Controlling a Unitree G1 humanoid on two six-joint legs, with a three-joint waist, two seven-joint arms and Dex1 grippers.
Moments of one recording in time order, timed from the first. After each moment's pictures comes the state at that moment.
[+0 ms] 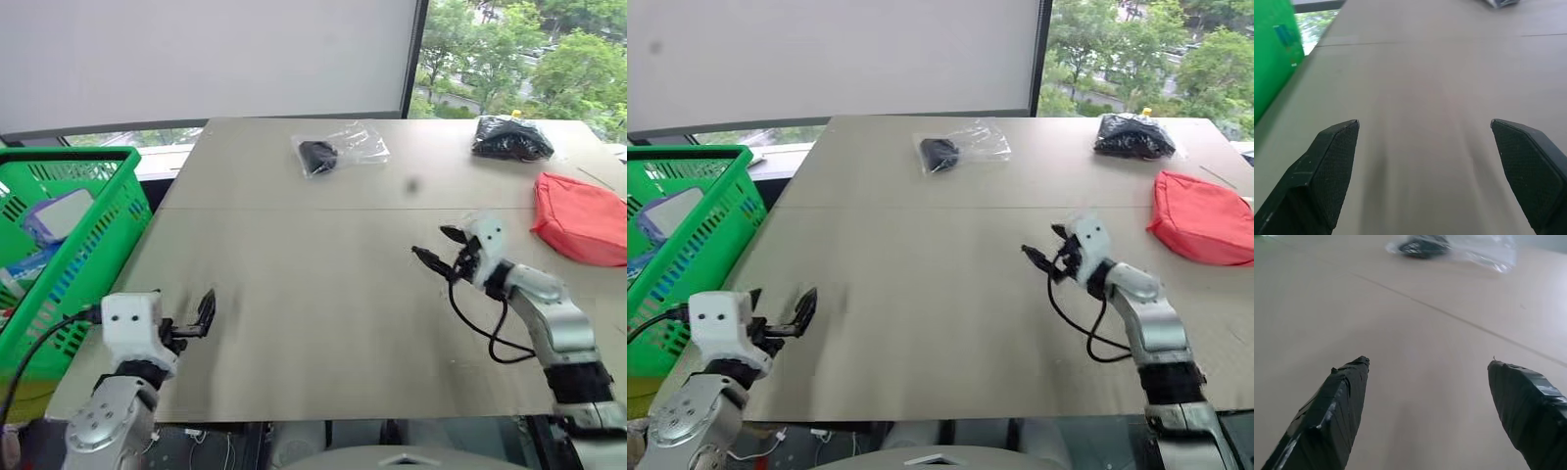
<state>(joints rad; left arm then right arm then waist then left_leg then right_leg) 0.42 0.31 0.41 -0.64 -0.33 0.47 -0.25 -0.11 -0.43 -0.07 -0.08 0.26 0.32 0.65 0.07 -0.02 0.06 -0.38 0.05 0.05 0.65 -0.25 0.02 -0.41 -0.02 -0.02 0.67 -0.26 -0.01</state>
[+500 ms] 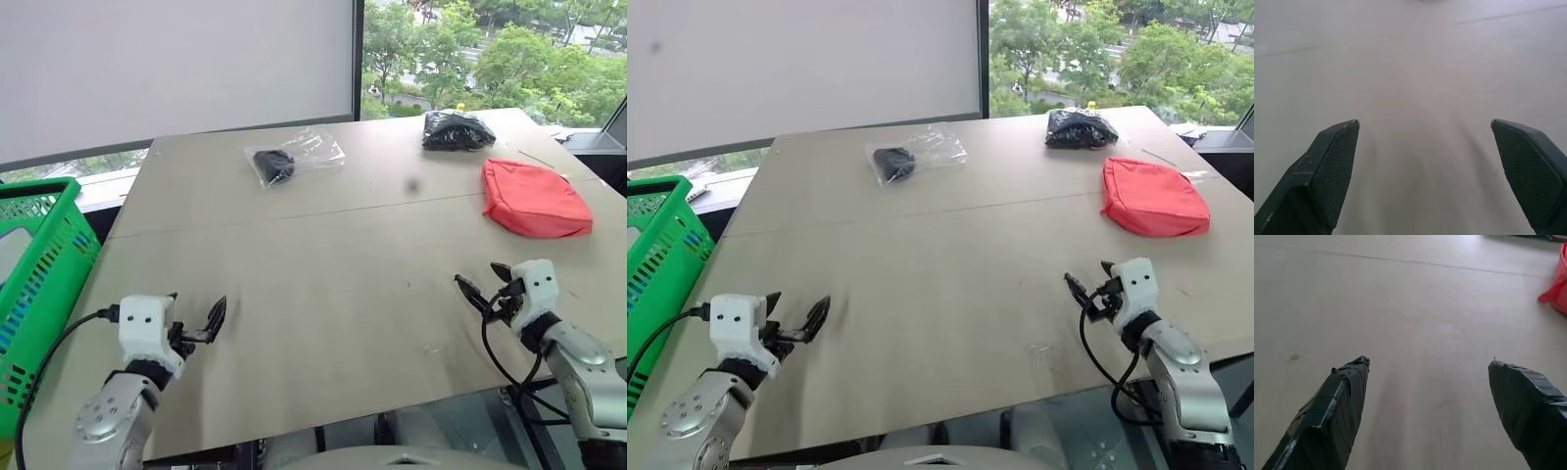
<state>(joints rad) 0.48 0.34 0.40 -0.53 -0.32 0.40 -0.36 0.14 -0.41 -0.19 -0.22 0.28 0.30 0.52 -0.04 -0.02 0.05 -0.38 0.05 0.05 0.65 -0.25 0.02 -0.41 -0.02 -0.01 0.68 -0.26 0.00</state>
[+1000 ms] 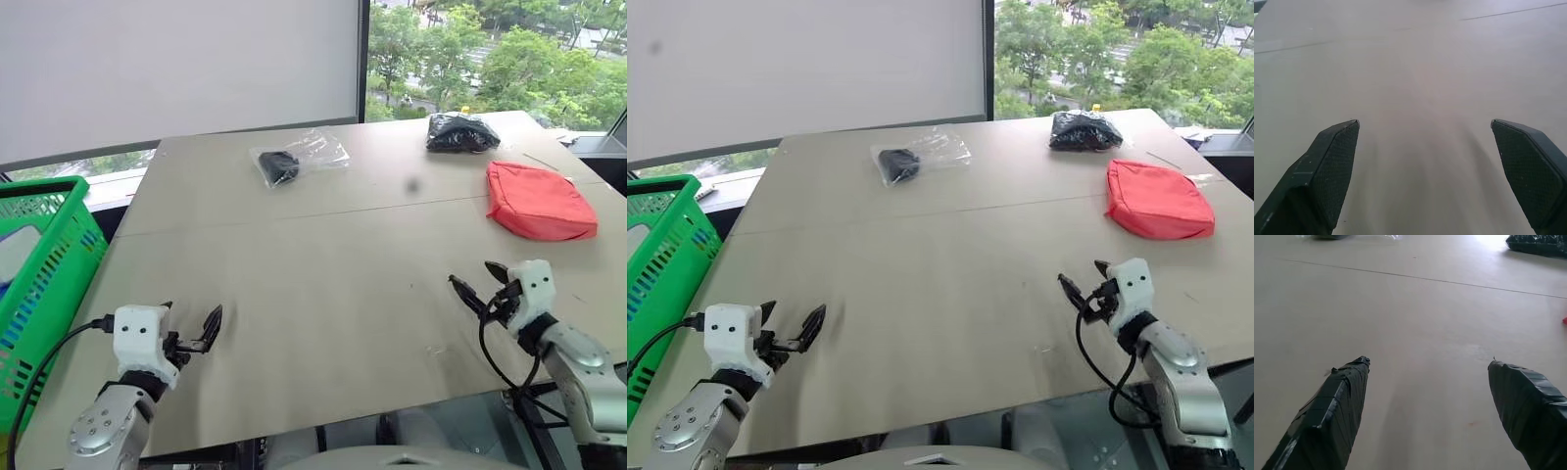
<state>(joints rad) 0.50 0.32 0.39 -0.54 -0.32 0.37 -0.36 0.22 -0.40 -0.17 -0.37 0.31 0.32 0.53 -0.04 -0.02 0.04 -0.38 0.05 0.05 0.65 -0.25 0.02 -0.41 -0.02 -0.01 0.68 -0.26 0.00</state>
